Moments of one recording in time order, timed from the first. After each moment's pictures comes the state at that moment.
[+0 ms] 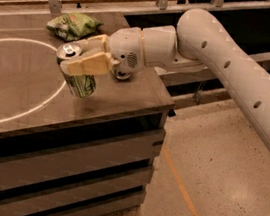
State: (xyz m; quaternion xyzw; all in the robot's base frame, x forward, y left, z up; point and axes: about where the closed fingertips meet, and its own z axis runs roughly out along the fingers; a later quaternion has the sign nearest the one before) arm 0.529 0.142 0.960 -0.57 0.53 0.48 0.41
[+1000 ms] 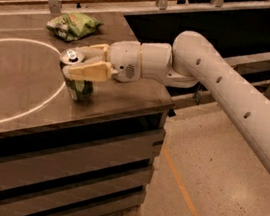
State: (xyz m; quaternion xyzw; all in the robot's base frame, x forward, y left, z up) arm 0.549 0.145 0.933 -0.54 0.52 0.50 0.45
